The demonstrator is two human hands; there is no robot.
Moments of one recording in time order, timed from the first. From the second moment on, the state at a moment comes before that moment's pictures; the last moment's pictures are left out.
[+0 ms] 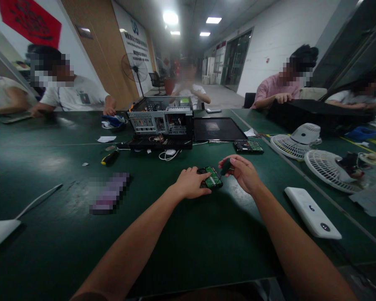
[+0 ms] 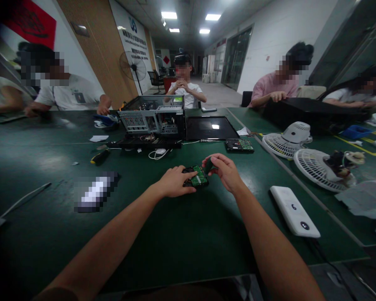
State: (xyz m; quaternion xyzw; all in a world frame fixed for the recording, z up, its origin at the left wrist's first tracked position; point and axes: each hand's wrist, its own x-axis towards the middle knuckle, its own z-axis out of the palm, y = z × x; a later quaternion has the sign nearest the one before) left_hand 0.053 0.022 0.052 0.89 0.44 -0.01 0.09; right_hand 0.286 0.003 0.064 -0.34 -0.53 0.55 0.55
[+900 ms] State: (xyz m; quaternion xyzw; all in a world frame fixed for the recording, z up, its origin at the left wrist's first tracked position) left_hand 0.035 0.034 0.061 0.89 0.42 -0.02 0.16; right_hand 0.287 0.006 0.061 -0.37 -0.53 0.52 0.56
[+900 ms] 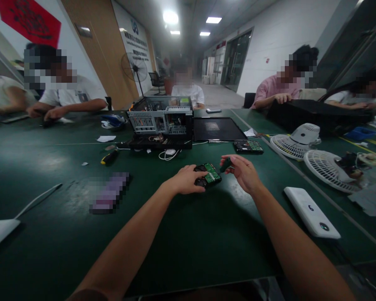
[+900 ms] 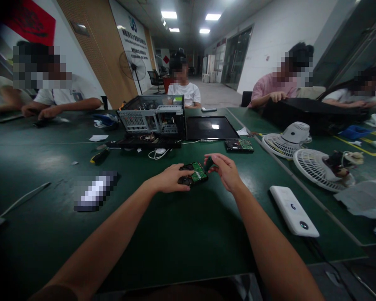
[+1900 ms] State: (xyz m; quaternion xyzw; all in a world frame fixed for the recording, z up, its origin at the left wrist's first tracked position) left_hand 0.030 0.034 0.068 0.89 0.41 -0.05 0.18; right_hand 0.291 0.005 0.066 -0.38 -0.52 0.56 0.52
